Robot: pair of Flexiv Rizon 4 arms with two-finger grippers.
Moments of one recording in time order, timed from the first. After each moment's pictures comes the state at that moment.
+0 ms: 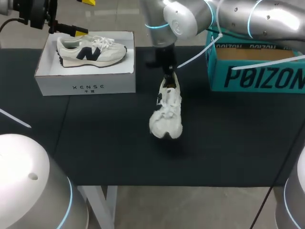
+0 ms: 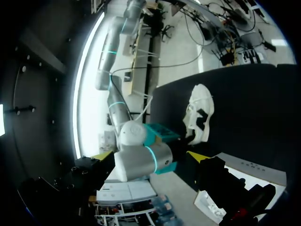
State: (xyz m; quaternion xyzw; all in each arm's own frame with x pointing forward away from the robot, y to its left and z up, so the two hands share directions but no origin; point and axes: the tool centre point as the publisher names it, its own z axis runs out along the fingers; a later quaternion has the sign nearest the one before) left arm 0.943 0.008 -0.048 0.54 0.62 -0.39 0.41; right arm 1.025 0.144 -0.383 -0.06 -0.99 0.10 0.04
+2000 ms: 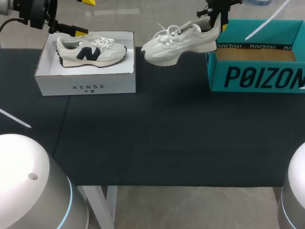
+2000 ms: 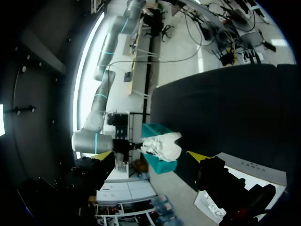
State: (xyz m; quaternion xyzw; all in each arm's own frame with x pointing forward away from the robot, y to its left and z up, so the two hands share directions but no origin) left arm 0.943 0.008 -0.048 0.54 0.62 -0.39 0.41; right arm 1.078 -0.003 -0.186 -0.61 -0.79 0.03 -0.10
